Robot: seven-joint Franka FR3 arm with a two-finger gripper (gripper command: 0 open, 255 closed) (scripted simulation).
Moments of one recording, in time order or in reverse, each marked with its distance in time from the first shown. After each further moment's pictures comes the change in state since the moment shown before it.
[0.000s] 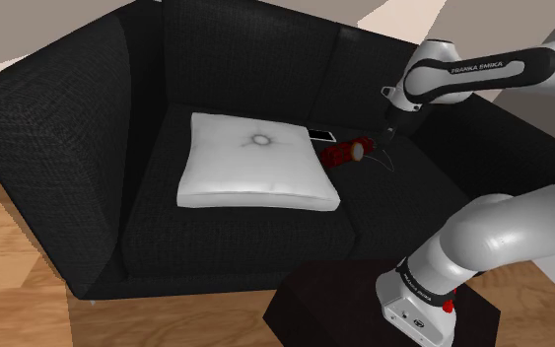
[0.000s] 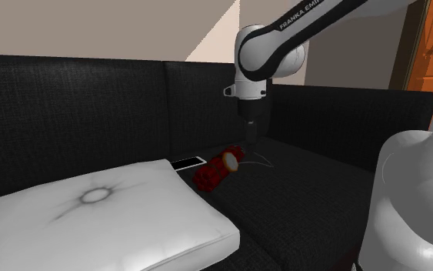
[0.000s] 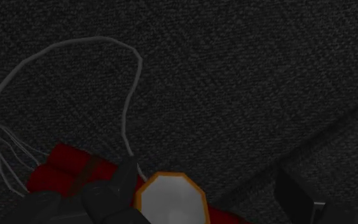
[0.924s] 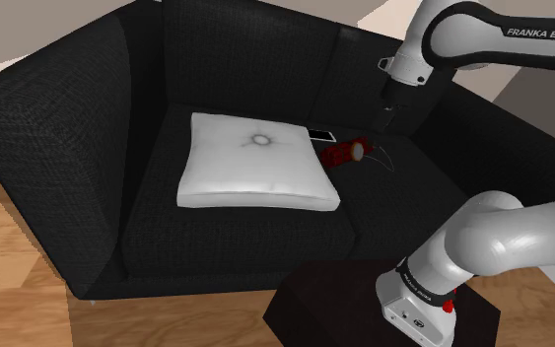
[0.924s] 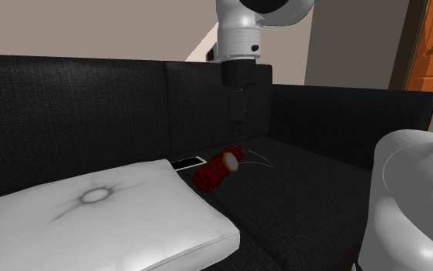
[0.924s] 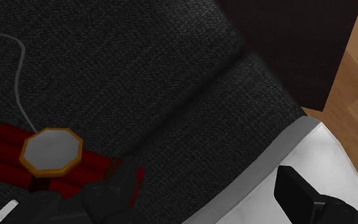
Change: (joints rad) arm 0.109 -0.237 0.273 0.054 0.201 -0.347 0.325
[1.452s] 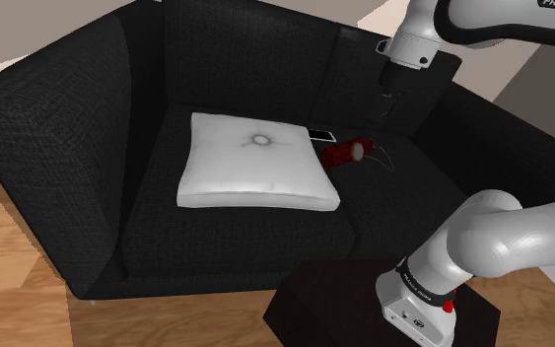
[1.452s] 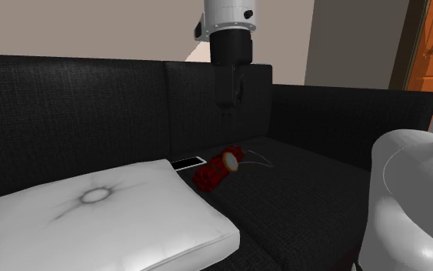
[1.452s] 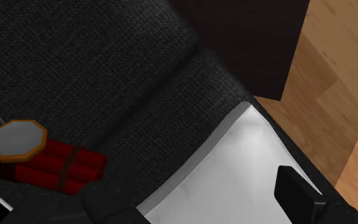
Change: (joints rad) arm 0.050 -0.013 0.103 0.093 0.100 -0.114 0.141
